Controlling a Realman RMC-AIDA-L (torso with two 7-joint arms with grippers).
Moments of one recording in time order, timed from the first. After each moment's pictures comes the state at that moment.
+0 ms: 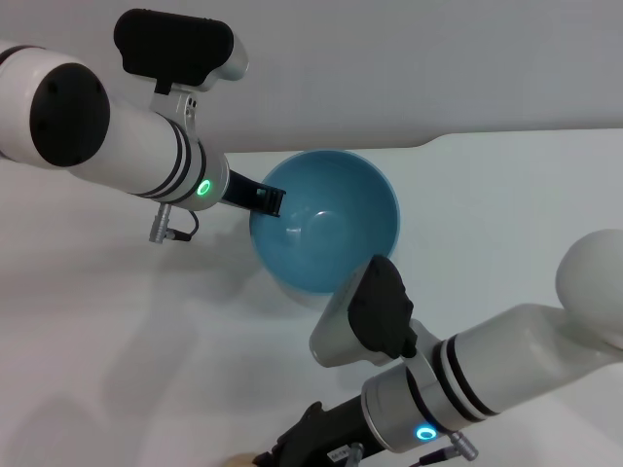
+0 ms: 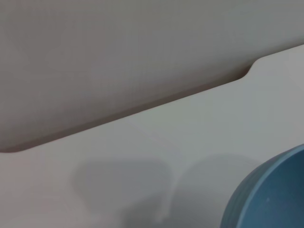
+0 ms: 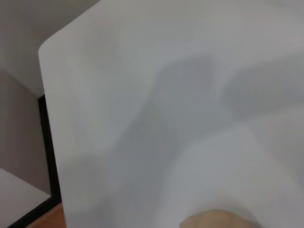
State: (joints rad) left arm -0.76 -2.07 1.69 1.02 -0.51 -0.90 -0.01; right arm 0.63 2.09 -2.16 -0.80 -1.59 -0.89 2.16
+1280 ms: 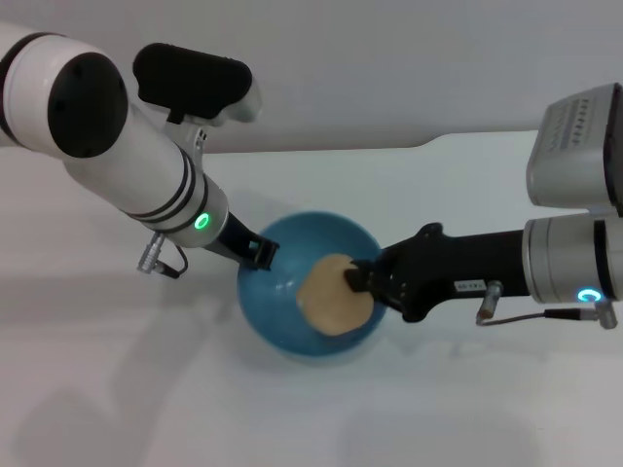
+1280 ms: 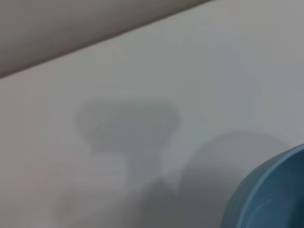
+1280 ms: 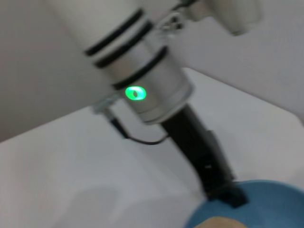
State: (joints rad) left arm -0.79 -2.07 1.71 1.02 -0.51 -1.11 -0.01; right arm 0.31 2.07 -1.52 -1.31 -1.87 -1.17 2.02
